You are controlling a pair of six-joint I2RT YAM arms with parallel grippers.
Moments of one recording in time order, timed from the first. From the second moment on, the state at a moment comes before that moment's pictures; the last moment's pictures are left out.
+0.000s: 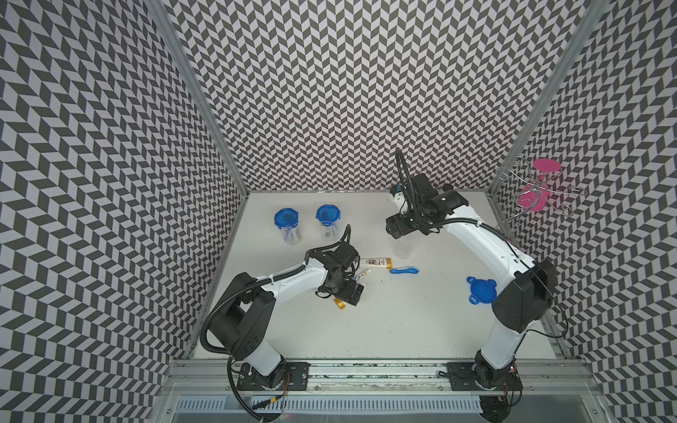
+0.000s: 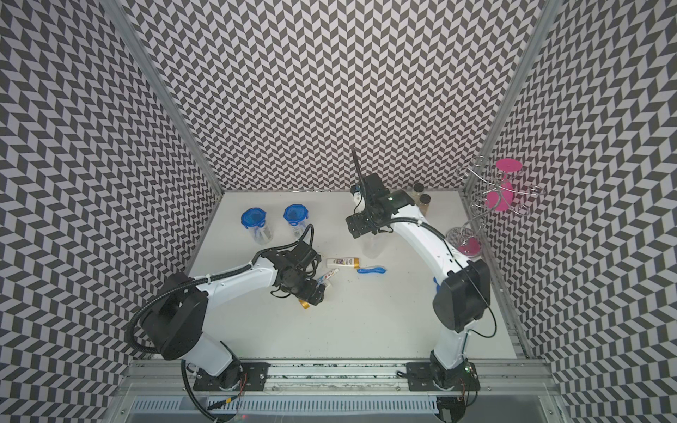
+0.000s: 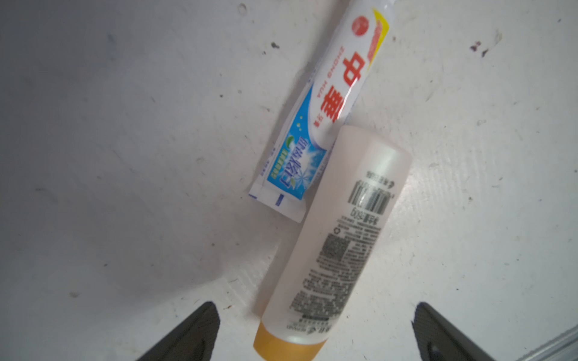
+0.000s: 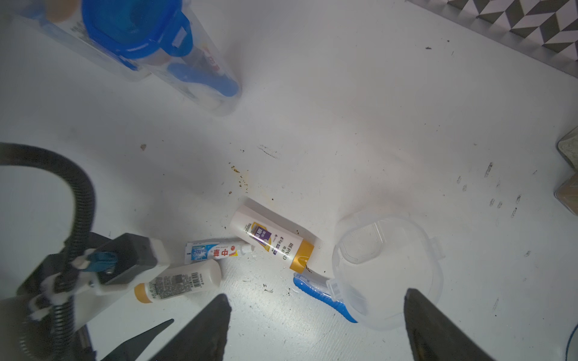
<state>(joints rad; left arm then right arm) -0.69 1.61 0.97 -0.71 0.13 -0.24 0.50 1.75 1.75 -0.97 -0.08 0.03</state>
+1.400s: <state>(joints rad) -0.75 1.78 1.15 -0.48 0.21 -0.09 0.17 1.21 1.10 -0.61 -0.23 0.28</state>
